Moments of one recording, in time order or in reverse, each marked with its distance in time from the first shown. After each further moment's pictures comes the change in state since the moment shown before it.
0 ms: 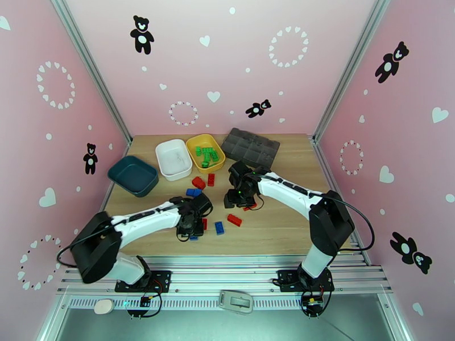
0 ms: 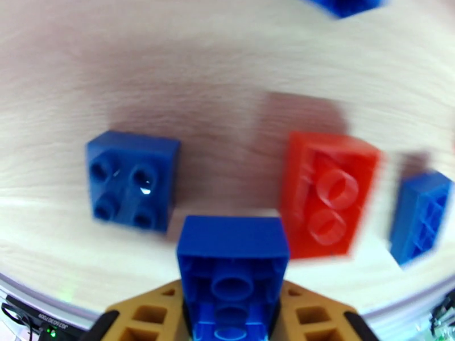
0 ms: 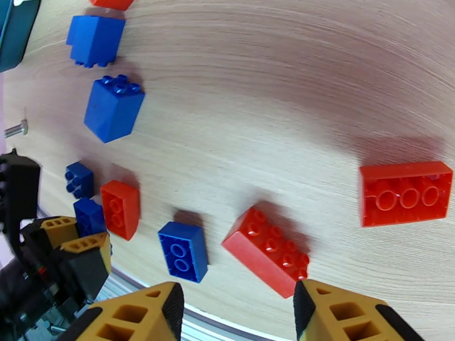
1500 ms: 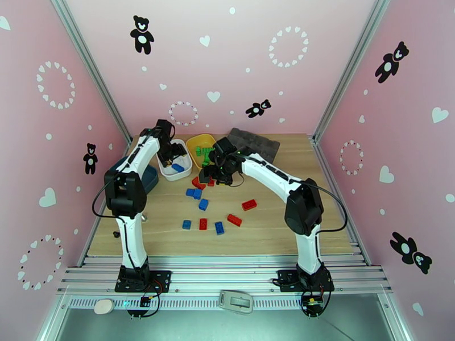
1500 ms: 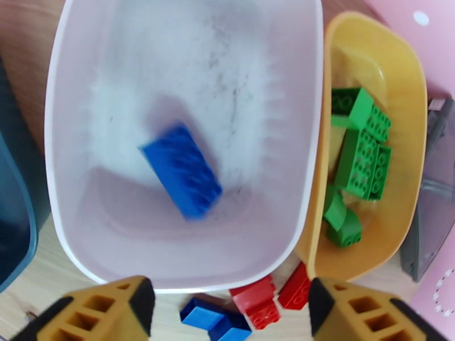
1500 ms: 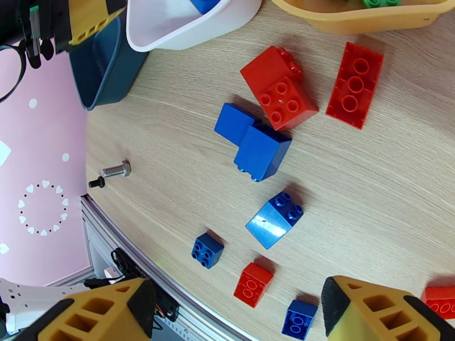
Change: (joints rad) left arm 0.707 0.673 1.070 -0.175 0.140 0.225; right arm 0.011 0.286 0.521 -0.016 -0.124 0.025
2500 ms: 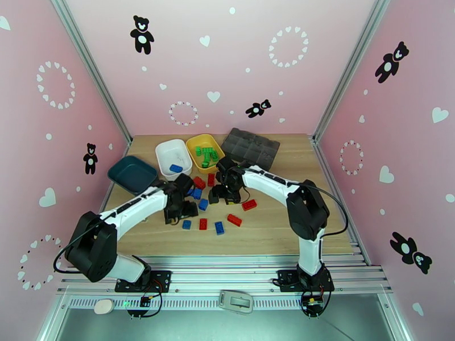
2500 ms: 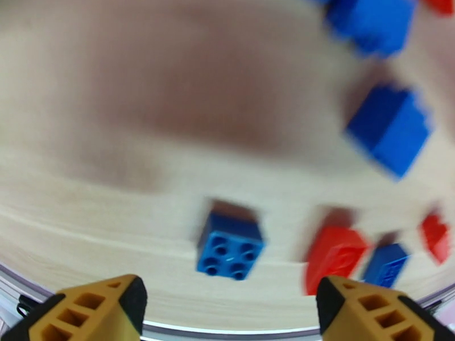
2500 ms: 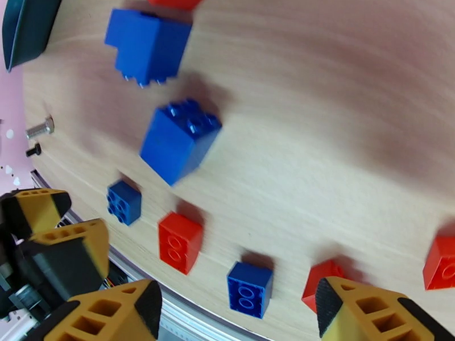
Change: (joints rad) left arm -0.420 -0.628 -1.031 0.117 -0.092 -0.122; right arm 0.028 -0.087 -0.333 0.007 0.030 -0.008
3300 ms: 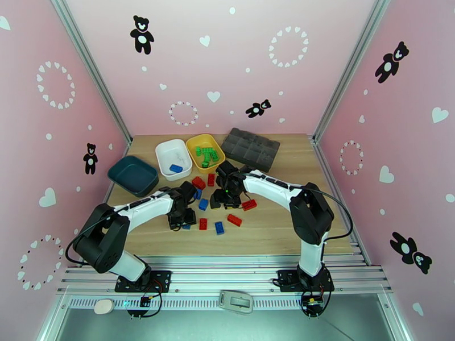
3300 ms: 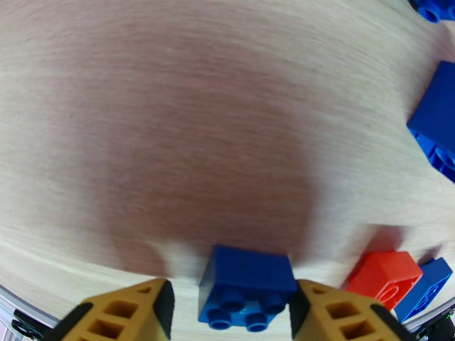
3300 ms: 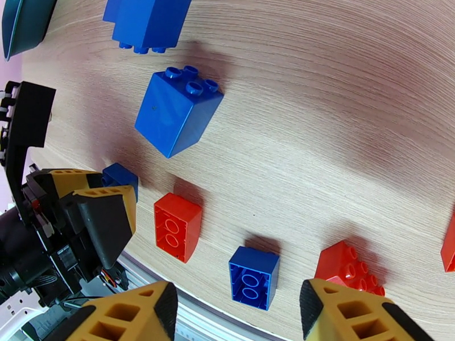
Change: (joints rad) left arm -0.010 0.088 -0.058 0.125 0.006 0.029; right arm 0.026 -0.029 -0.052 0.039 0.000 0.035
